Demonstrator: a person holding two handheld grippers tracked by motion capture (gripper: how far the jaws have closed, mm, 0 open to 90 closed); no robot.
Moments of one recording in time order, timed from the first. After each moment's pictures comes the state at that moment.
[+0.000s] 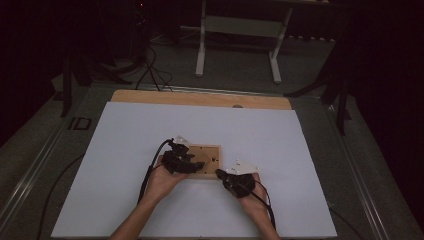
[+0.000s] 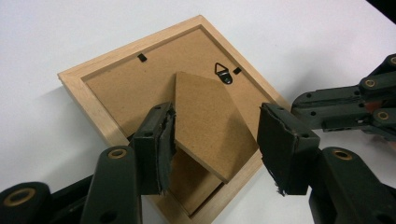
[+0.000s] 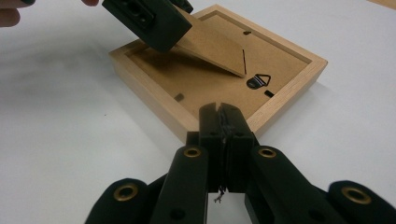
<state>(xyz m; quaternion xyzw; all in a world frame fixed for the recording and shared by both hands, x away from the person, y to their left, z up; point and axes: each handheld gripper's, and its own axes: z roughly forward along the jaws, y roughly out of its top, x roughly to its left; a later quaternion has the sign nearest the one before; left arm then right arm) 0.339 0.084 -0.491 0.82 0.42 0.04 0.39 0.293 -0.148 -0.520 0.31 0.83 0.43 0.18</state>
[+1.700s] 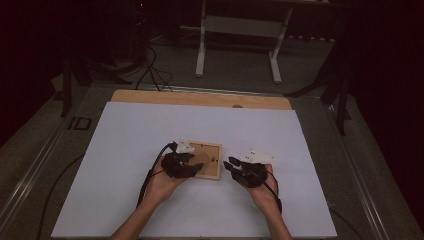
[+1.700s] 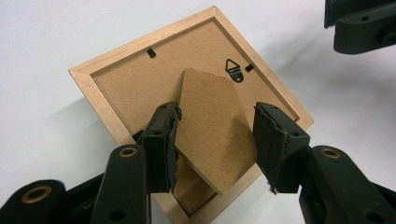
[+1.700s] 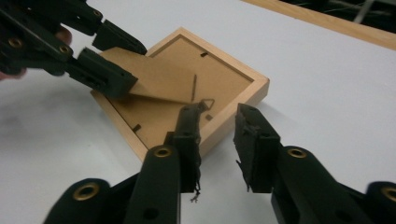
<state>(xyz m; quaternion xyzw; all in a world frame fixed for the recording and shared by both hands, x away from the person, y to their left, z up) 0.320 0.079 -0.489 0.83 0.37 0.13 0.39 0.308 -0.174 -0.484 0.34 0.81 0.45 0.17</state>
